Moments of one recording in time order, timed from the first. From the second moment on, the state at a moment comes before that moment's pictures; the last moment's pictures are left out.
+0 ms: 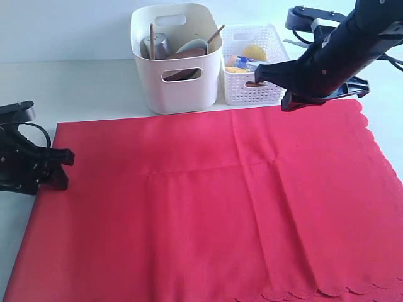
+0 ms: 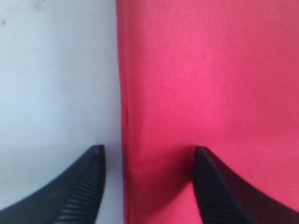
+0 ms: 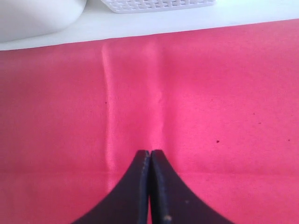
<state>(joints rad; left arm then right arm) -0.10 1.83 -0.81 -0.42 0.45 0.21 0.31 1.75 -1.14 0.18 0.60 0.19</state>
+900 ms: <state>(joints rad) 0.10 1.84 -0.98 -0.25 0.68 0.25 0.31 1.68 -1.02 0.40 0.70 -0.05</state>
